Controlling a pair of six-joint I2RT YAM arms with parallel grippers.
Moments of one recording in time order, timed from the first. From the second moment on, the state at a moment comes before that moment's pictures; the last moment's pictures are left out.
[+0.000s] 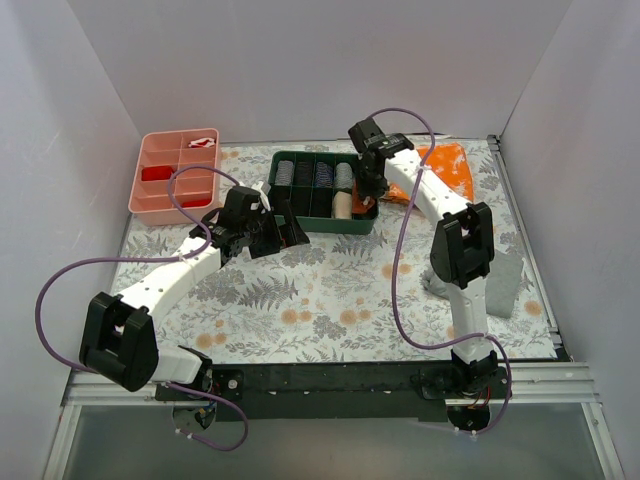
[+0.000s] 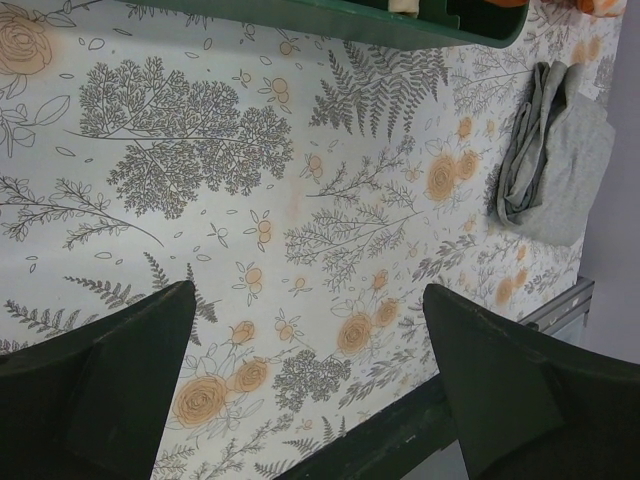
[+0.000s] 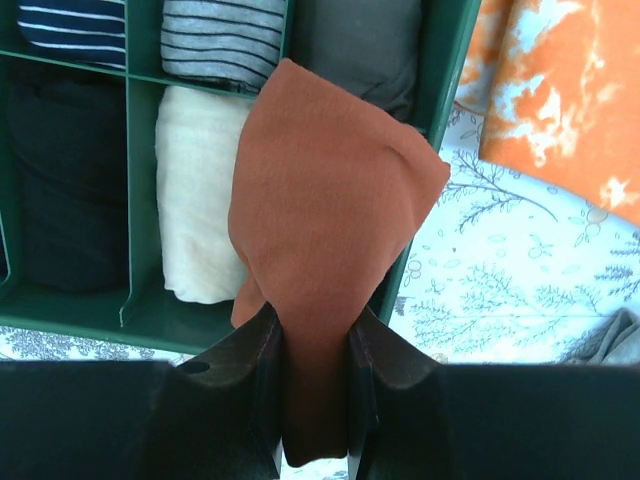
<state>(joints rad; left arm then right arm) -0.45 1.35 0.96 -0.37 0.25 -0.68 0.50 2.15 2.05 -0.99 0.14 0.33</state>
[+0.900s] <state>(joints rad) -0.45 1.35 0.96 -0.38 0.26 -0.65 0.53 2.19 2.04 -1.03 0.24 0.34</state>
